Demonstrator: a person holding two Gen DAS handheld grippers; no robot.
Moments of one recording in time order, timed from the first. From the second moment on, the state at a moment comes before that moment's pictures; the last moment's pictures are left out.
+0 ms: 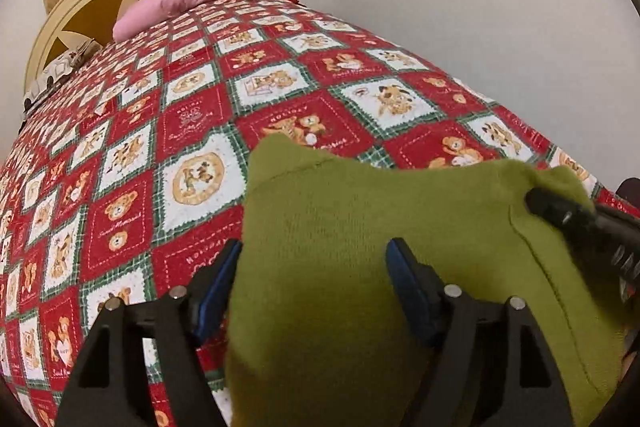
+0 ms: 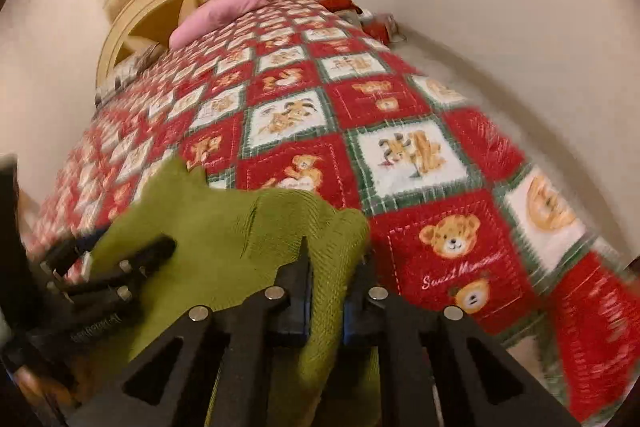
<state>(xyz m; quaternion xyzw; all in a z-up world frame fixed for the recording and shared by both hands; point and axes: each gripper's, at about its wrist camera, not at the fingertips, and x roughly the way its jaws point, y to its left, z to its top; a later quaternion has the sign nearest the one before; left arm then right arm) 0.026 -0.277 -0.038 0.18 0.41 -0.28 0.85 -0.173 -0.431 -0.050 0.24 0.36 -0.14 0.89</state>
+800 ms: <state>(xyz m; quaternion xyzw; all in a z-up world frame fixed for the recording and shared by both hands) -0.059 -0.163 -0.022 0.17 0.34 -0.32 0.87 -0.287 -0.259 -0.027 0.11 0.35 -0.21 0.91</state>
